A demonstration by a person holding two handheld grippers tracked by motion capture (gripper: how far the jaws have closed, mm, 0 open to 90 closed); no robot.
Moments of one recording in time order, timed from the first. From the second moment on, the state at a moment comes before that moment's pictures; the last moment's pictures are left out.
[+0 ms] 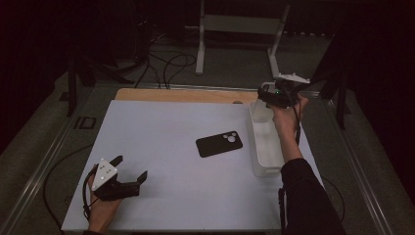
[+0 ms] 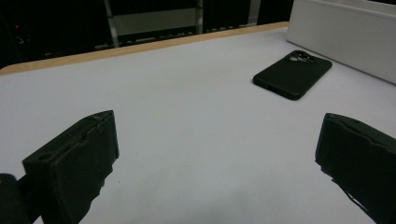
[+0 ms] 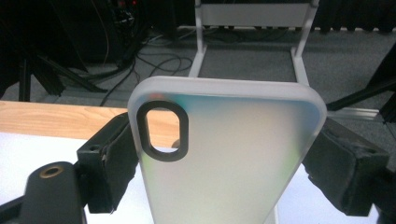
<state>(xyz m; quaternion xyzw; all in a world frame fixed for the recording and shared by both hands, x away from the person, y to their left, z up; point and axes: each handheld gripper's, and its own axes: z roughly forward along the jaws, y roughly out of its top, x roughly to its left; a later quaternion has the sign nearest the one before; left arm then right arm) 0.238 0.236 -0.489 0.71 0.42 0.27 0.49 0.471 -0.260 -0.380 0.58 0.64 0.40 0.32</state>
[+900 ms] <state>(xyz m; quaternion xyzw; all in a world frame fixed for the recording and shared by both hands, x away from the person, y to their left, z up) 0.238 0.236 -0.489 0.71 0.42 0.27 0.49 0.496 -0.251 -0.427 0.61 0.67 0.32 0.30</state>
